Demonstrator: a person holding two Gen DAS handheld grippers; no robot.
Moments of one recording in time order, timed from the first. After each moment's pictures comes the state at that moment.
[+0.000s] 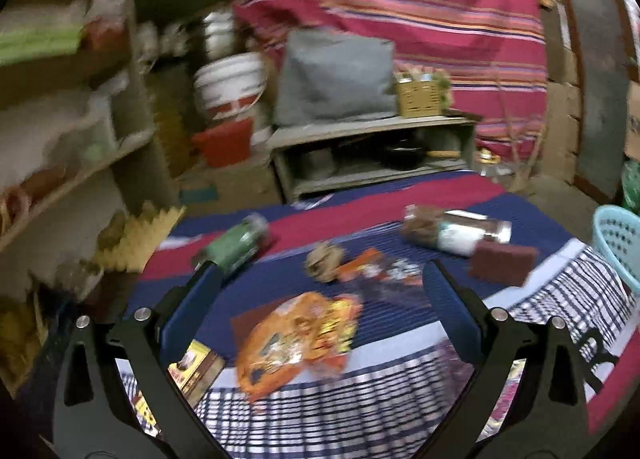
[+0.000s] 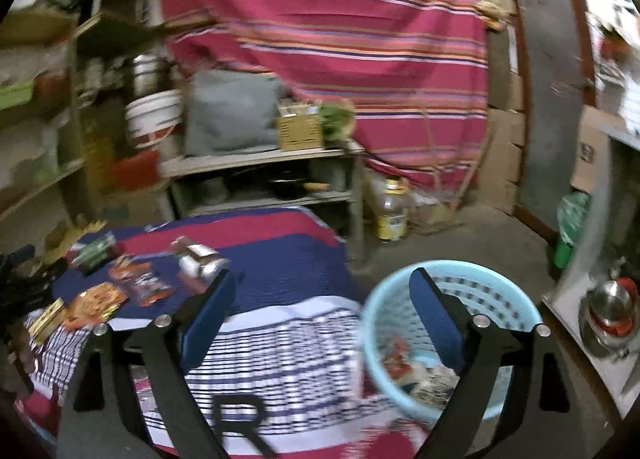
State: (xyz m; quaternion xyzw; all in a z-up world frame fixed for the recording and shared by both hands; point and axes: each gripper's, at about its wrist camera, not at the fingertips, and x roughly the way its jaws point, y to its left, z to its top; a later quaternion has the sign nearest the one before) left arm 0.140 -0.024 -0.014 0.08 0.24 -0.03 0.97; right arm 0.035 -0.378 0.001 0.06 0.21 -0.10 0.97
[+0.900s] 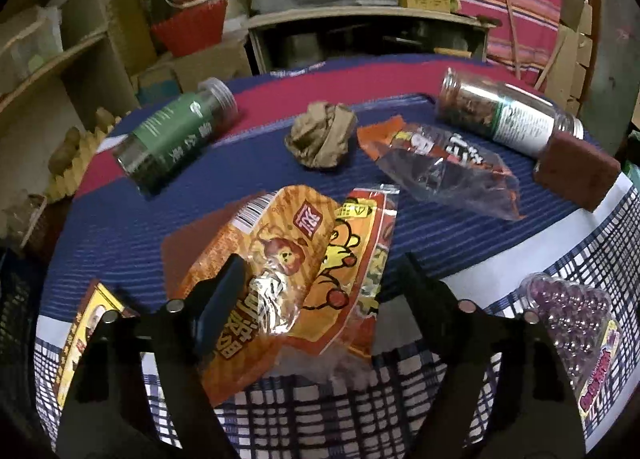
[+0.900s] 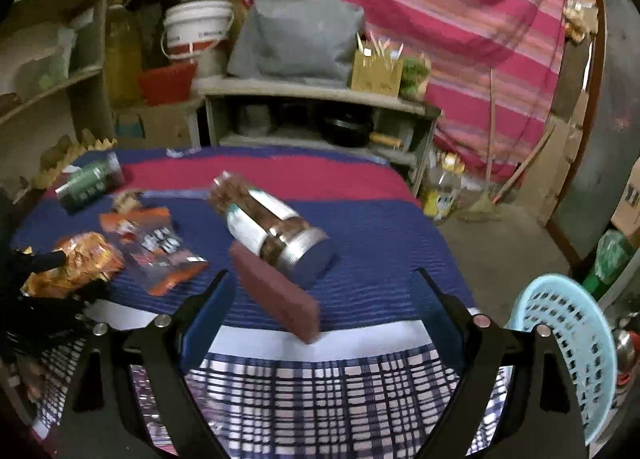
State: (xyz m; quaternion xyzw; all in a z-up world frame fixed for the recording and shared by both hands) left arm 0.220 -0.015 -0.119 0.08 0.40 -0.06 0.91; right arm 0.177 -0.278 -0.069 -0.01 0.32 -0.05 0.95
